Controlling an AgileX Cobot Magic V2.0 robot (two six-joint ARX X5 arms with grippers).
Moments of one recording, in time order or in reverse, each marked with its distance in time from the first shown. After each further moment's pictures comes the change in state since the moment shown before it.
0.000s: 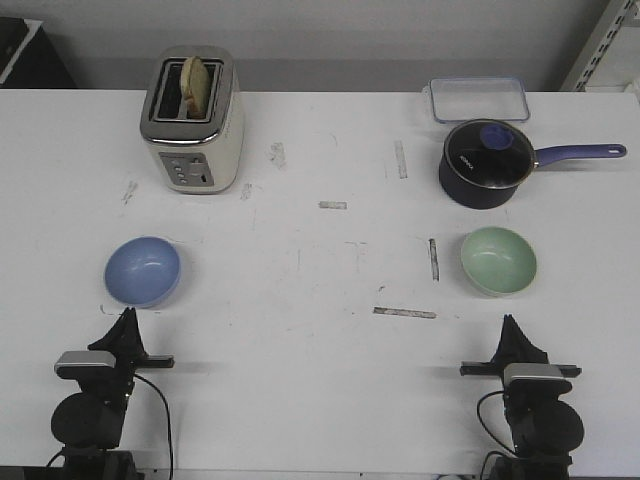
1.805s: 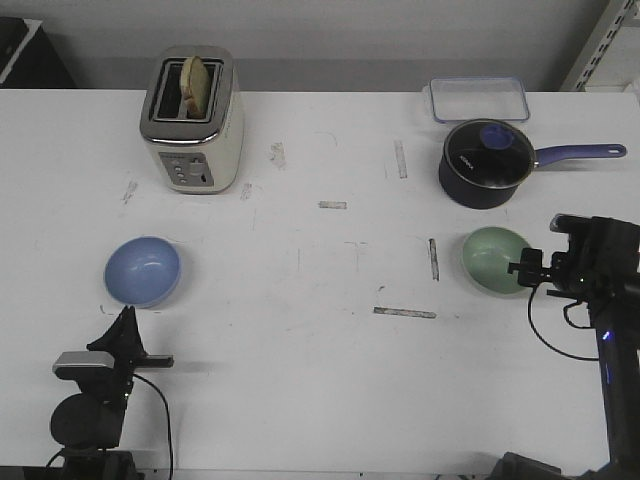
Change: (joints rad) left arm 0.000 0.000 0.000 0.023 0.000 -0.004; right arm -0.251 1.348 1.093 -0.665 -0.098 -0.107
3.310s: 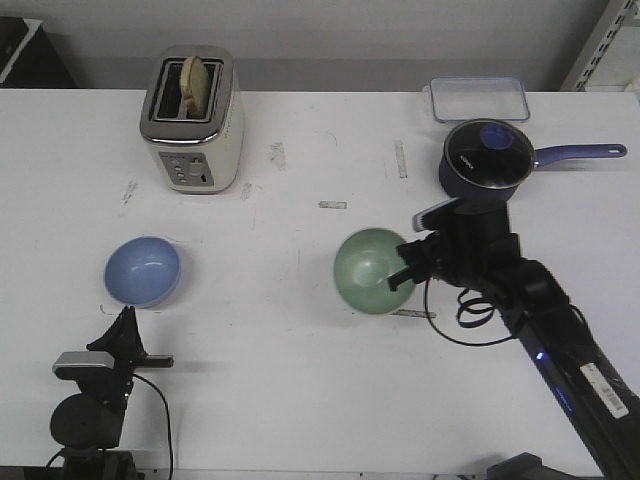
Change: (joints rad) left arm 0.000 0.000 0.000 0.000 0.000 0.000; right arm 0.650 -0.047 0.103 0.050 -0.162 0.082
